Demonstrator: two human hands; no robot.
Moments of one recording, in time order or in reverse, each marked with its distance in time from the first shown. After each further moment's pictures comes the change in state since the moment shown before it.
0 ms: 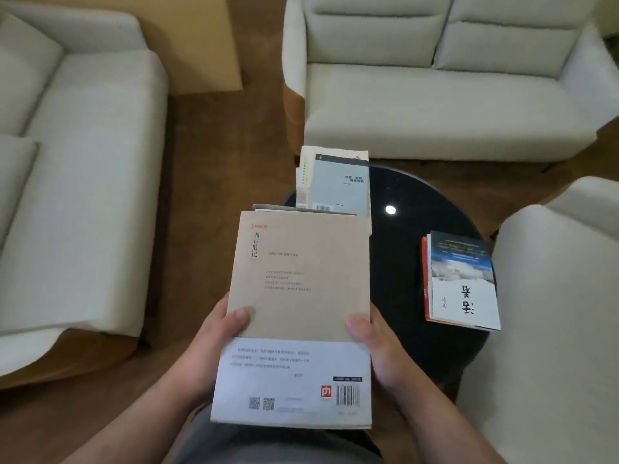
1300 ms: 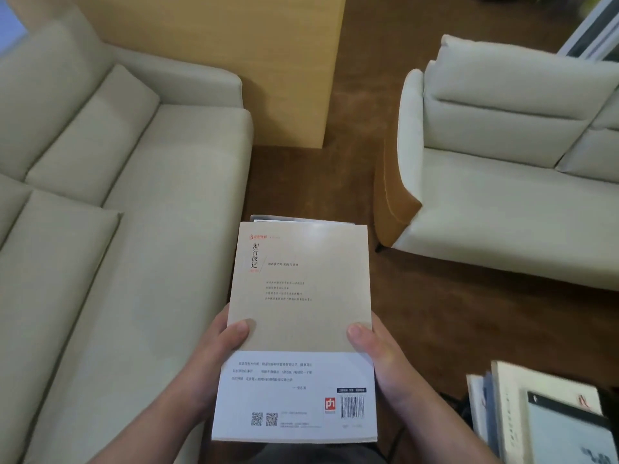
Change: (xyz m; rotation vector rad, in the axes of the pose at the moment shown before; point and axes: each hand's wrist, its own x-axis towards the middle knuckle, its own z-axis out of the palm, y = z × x) left_hand 0.166 0.393 -0.308 0.061 0.306 0.163; right_hand 0.505 -0.145 0.256 -0.031 -0.213 0.070
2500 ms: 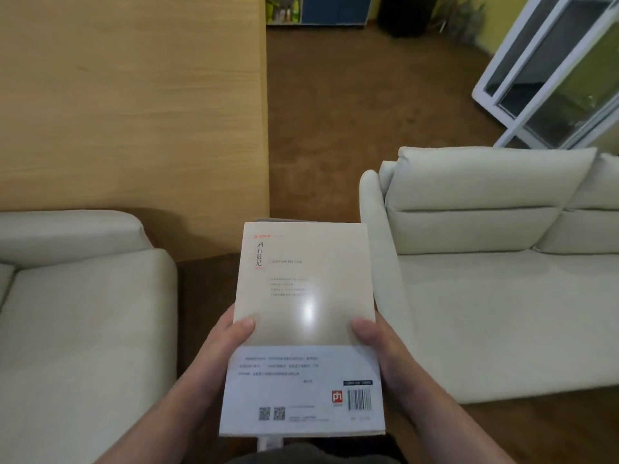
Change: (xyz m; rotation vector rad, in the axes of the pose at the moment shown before) left_hand 0.616 0.374 0.085 0.180 -0.237 -0.014; right_hand 0.487 -0.422 -0.175 -0.016 0.373 -0.156
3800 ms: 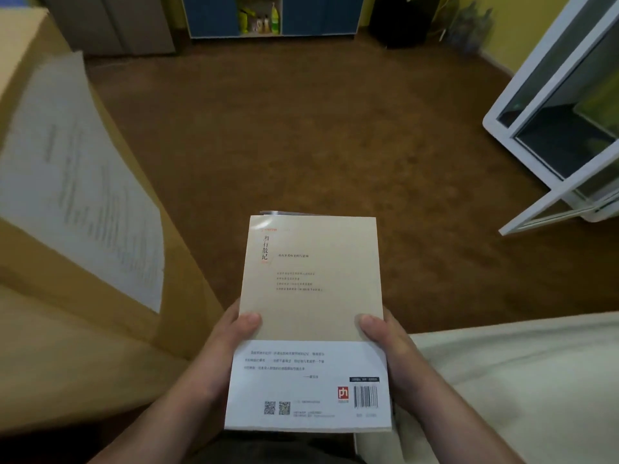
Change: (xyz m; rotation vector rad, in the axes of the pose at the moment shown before) left_hand 0.666 0.269 0.029 -0.054 0.015 -0.096; right_hand 0.561 -0.370 -0.177 0.078 -0.007 -0.056
